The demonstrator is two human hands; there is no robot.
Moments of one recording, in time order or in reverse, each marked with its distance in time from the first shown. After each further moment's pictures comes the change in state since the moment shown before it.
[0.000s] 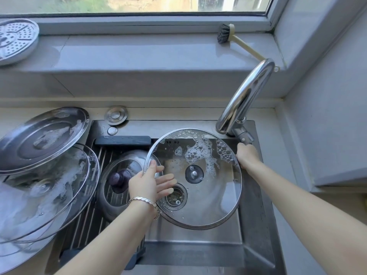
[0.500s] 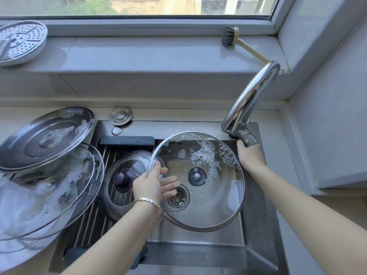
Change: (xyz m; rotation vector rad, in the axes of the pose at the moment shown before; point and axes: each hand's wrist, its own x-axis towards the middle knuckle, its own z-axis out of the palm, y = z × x) left_hand -0.001 -0.001 -0.003 -0.009 0.002 -0.022; right_hand -0.025 -0.010 -0.004 -0.005 0.087 -0.024
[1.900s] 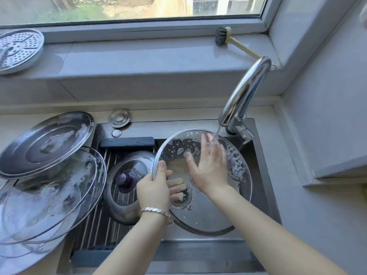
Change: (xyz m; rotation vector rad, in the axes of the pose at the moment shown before) left_hand -0.032 -0.004 0.004 0.033 0.046 0.142; right_hand -0.105 -0.019 0.052 -0.427 0.036 -0.675
